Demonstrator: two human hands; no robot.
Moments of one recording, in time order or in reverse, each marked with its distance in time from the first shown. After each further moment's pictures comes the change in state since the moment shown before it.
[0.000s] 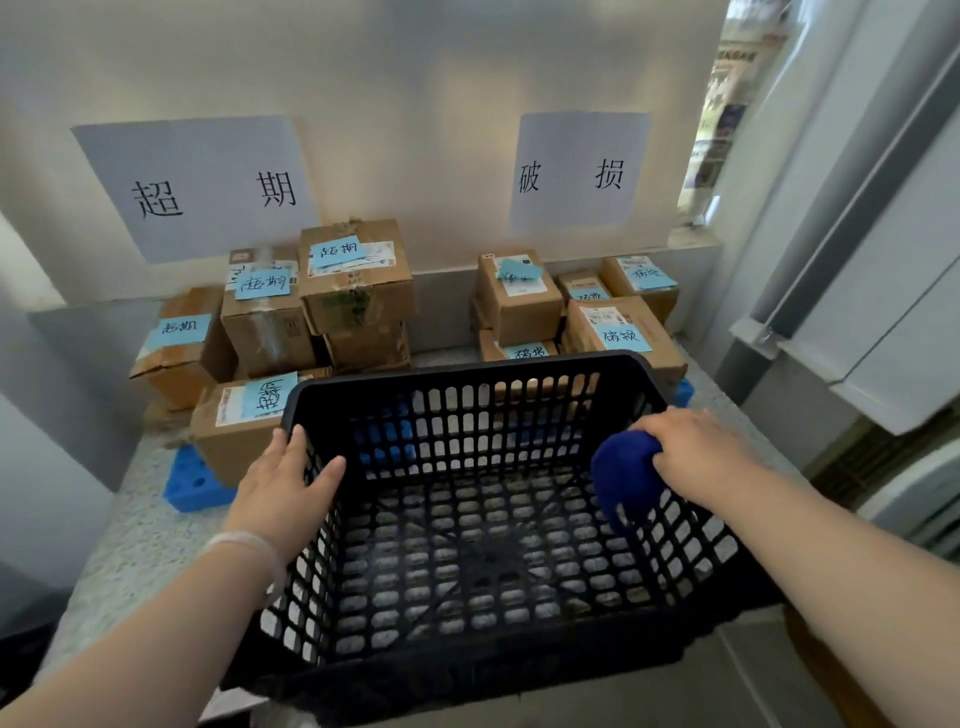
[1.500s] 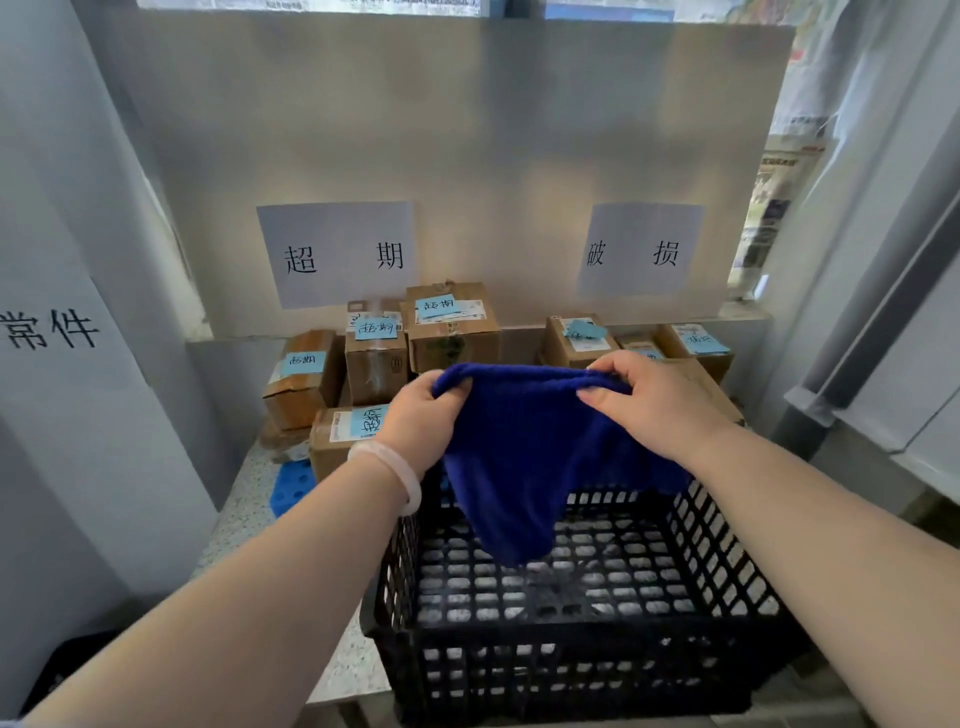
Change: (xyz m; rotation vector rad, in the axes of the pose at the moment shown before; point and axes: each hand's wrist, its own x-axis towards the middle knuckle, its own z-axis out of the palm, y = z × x) left_hand -0.060 0.066 -0.086 -0.885 0.006 0.244; right_hand -0.076 -0.155 -0.096 0.636 0.230 -0.321
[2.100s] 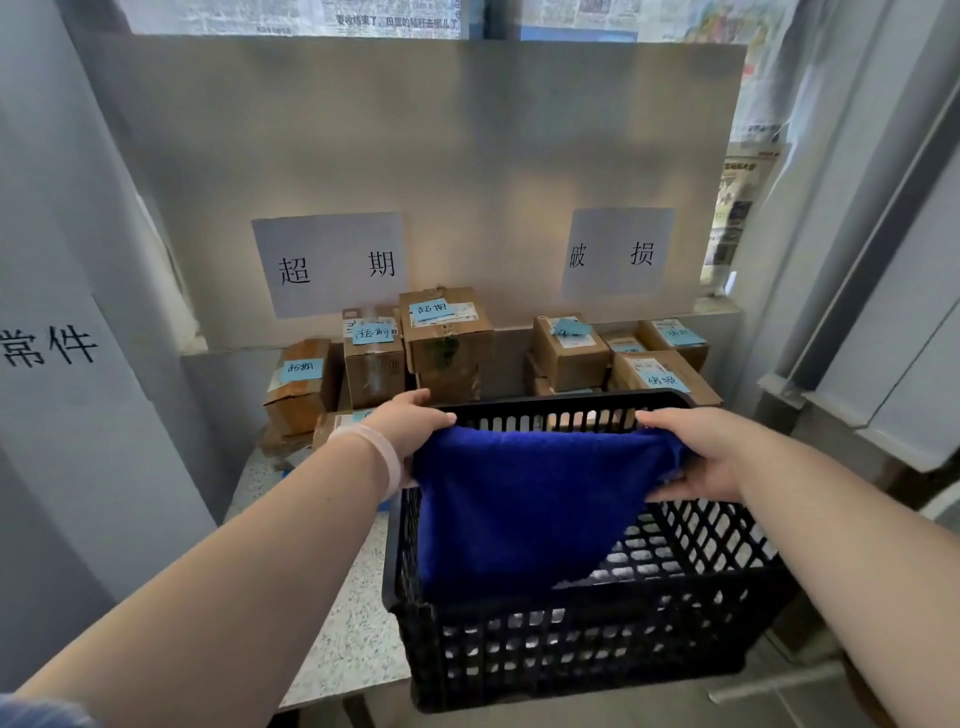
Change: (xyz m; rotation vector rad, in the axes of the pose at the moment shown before) left_hand -0.013 0.000 -0.034 0.020 -0.126 -0.394; right_hand -0.050 0.023 -0.009 0.790 -0.076 0.823
